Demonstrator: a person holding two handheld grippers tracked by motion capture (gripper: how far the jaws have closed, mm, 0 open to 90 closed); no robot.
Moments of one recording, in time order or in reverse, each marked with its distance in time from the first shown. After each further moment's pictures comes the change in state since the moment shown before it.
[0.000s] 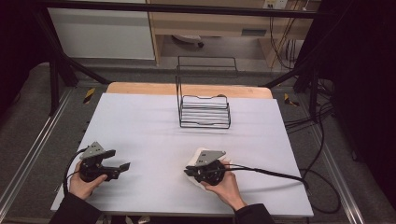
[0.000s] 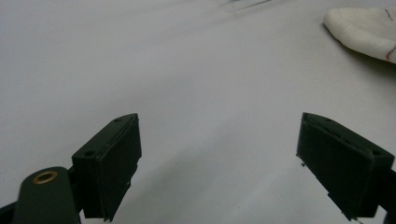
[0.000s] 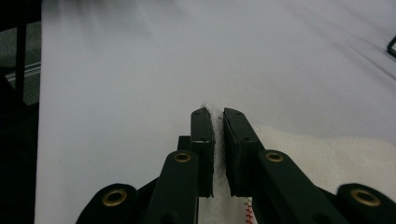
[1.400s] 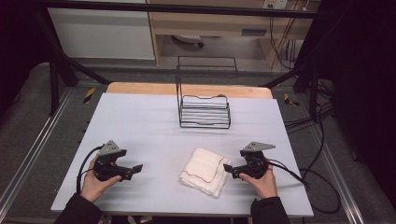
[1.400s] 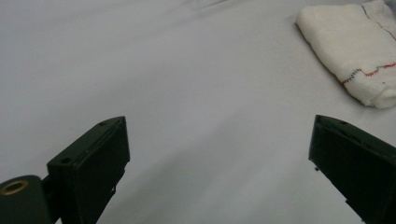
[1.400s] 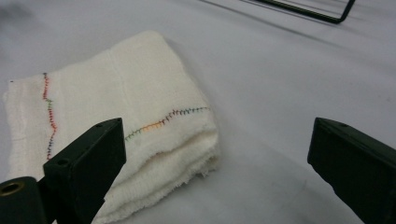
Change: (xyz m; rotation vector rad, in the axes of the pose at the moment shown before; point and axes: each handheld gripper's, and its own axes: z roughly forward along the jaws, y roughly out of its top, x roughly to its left) left arm -0.032 0.022 0.026 0.060 -0.050 0.017; right arm -0.074 -0.074 -0.081 -0.007 -0.257 0.389
